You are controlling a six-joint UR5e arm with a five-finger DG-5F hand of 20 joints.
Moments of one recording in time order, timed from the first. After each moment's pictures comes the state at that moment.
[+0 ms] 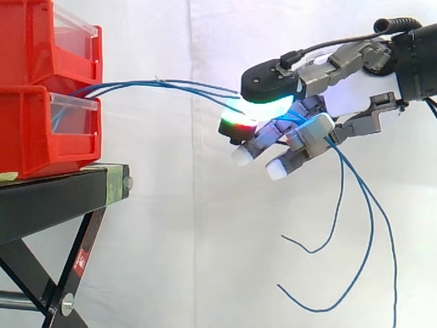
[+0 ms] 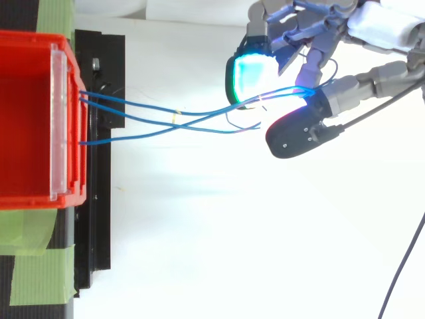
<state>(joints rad) 0.09 -1.80 -1.70 -2.99 -1.20 -0.19</state>
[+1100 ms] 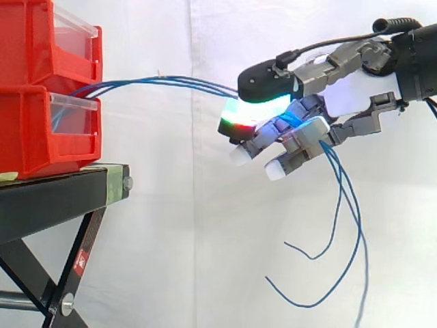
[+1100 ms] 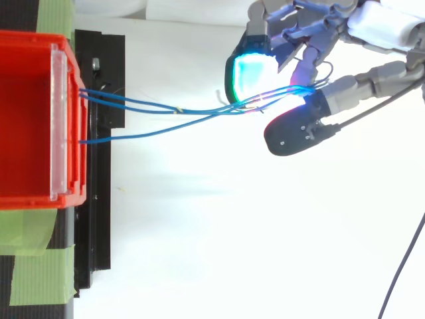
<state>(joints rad) 0.09 -1.80 -1.70 -2.99 -1.20 -0.19</state>
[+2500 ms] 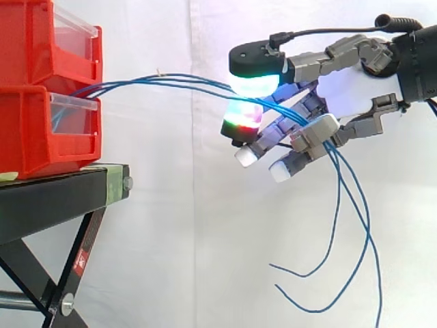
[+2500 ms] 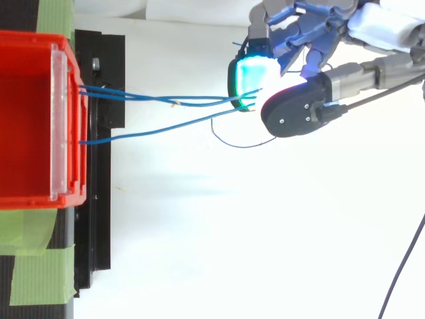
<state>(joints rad) 0.09 -1.80 -1.70 -3.00 -1.20 -0.19</state>
